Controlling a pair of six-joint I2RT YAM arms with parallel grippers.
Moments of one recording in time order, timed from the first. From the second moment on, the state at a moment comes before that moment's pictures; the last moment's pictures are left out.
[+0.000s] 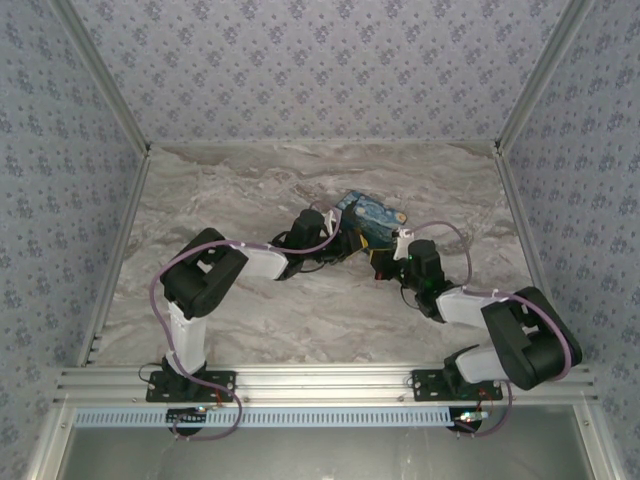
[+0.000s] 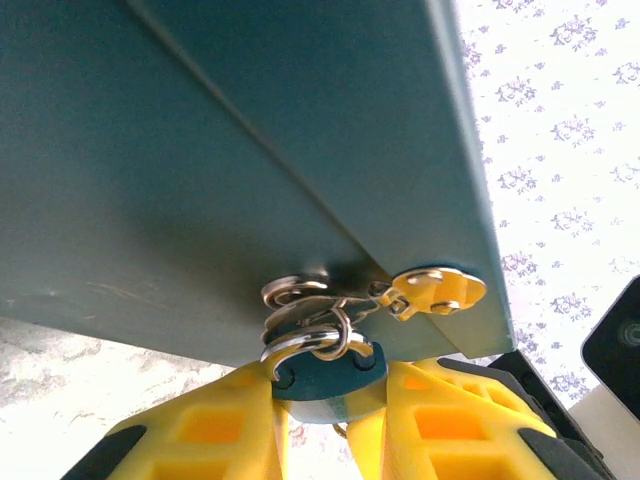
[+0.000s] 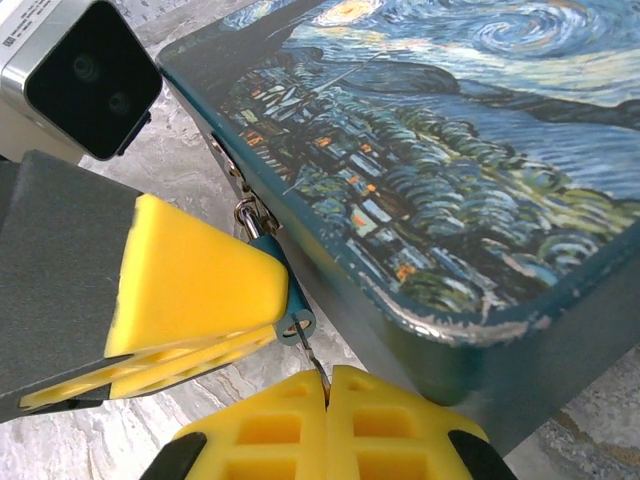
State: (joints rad) left arm -0.77 1.98 1.00 0.55 0.46 -1.15; right arm 0.40 1.37 0.33 0.60 -0.25 0.45
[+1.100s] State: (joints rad) left arm -0.76 1.98 1.00 0.55 0.44 -1.15; right arm 0.33 1.43 0.40 0.53 -0.43 0.57
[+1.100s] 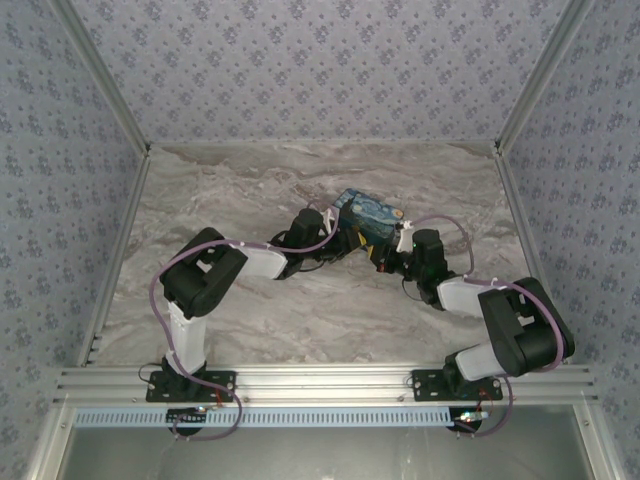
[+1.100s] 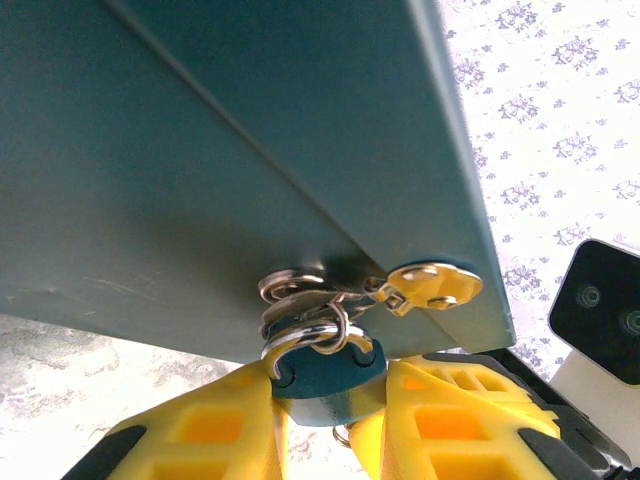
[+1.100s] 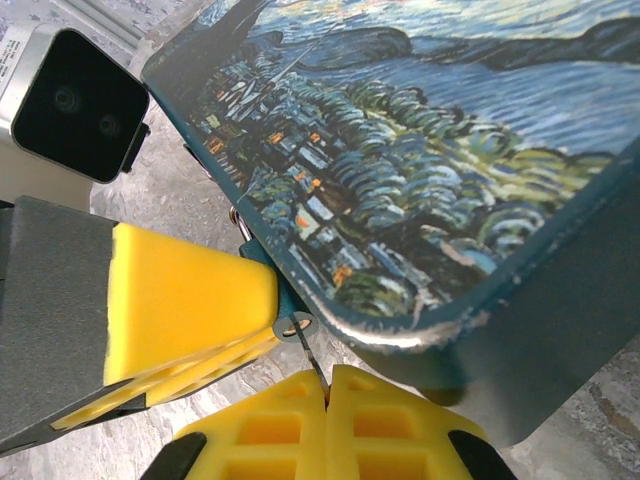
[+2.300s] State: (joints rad) left arm -0.77 2.03 1.01 0.59 0.50 -1.19; right arm 0.43 1.43 0.35 0.56 -0.23 0.46
